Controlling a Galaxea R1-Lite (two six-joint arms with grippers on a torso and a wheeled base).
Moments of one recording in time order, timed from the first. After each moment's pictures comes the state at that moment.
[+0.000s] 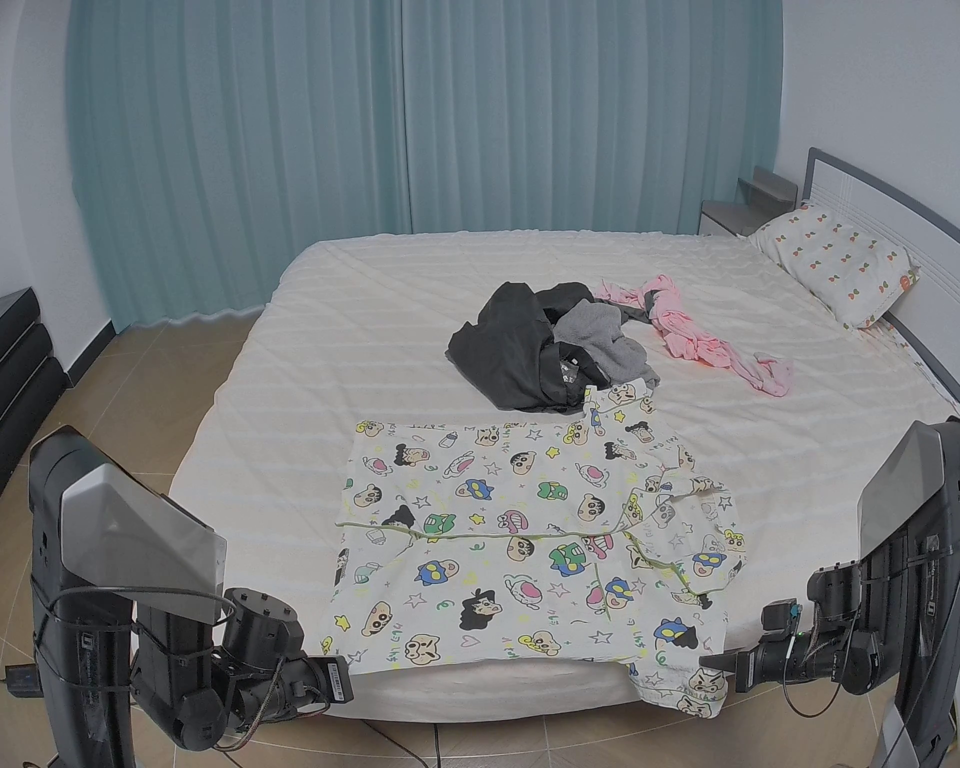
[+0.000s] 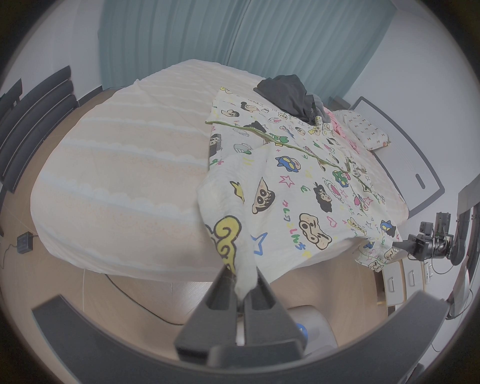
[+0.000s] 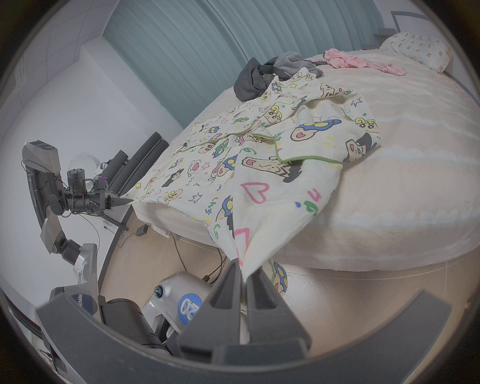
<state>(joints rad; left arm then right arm) -0.44 2.32 -0.11 -1.37 0.03 -0.51 0.03 2.47 -0.03 -1.55 0.57 -0.02</state>
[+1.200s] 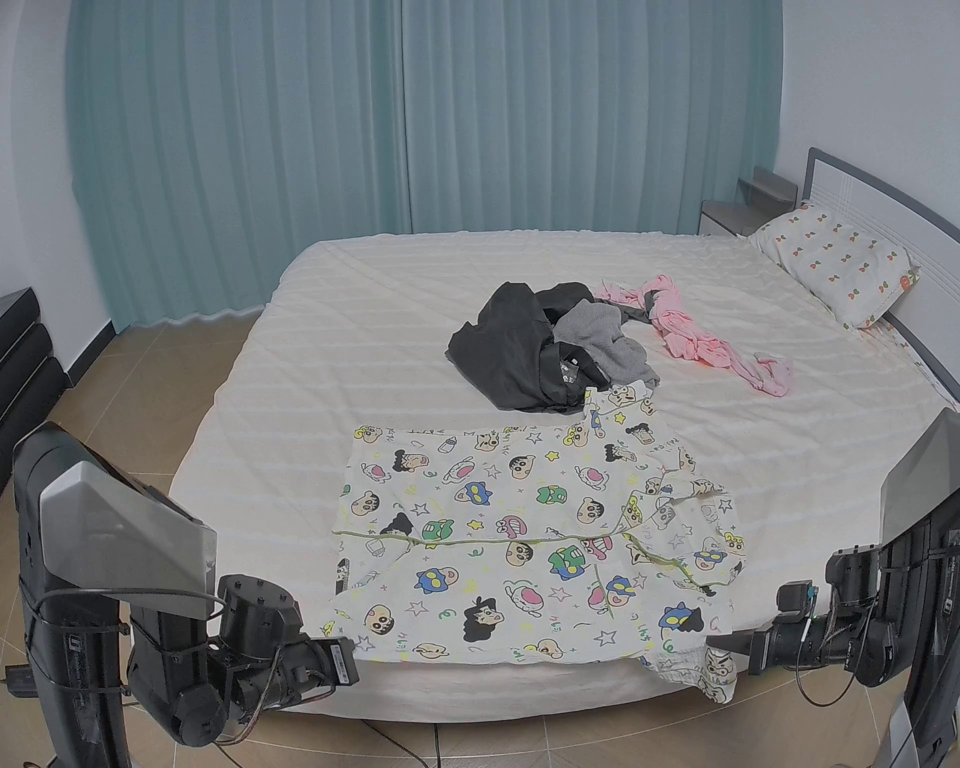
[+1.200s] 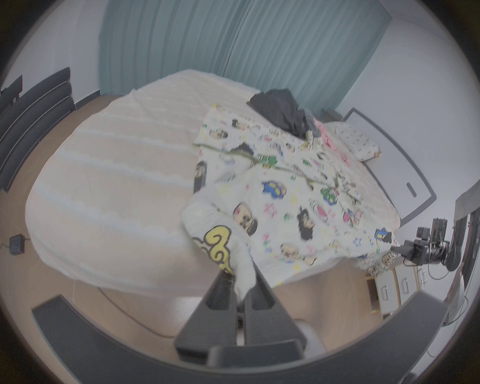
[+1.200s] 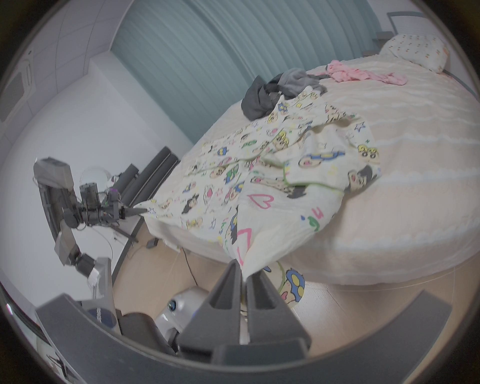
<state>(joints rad) -0.44 2.27 -0.18 -1.41 0.04 -0.53 -0.01 2.35 -0.03 -1.55 0.66 0.06</state>
